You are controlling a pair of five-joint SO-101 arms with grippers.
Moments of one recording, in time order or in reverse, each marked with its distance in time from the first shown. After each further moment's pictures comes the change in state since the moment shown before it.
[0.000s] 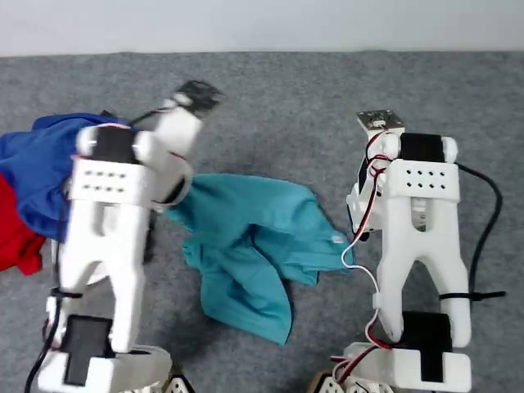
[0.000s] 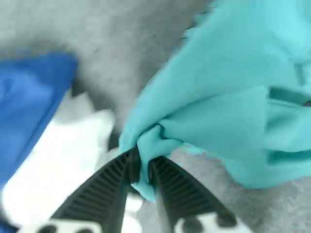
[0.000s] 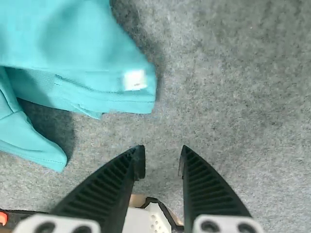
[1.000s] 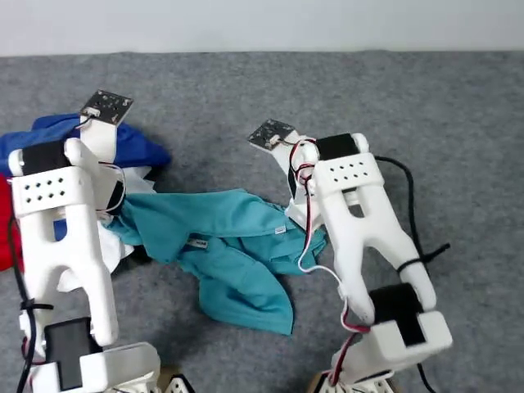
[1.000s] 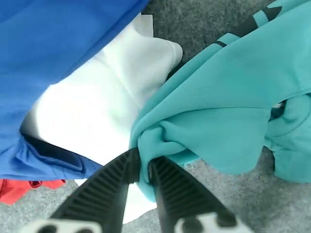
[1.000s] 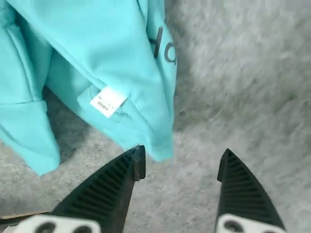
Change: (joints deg) left arm -17.8 -0.7 8.3 -2.5 0.2; right arm -18.1 11.3 0.4 -14.5 21.6
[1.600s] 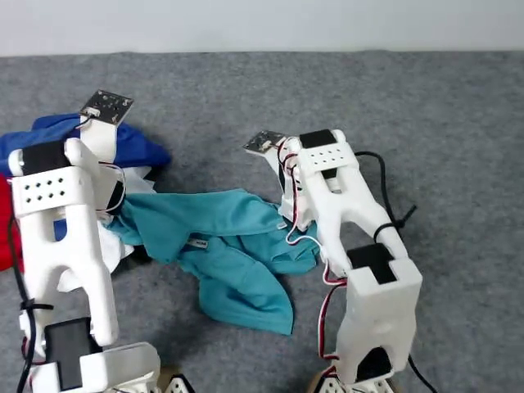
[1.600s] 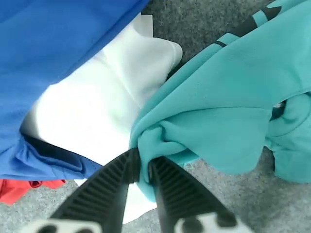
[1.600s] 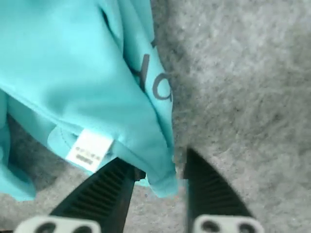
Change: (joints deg) left arm 0.0 0.0 0.0 0.0 0.0; right arm 0.0 20.0 -11.5 -1.9 0.3
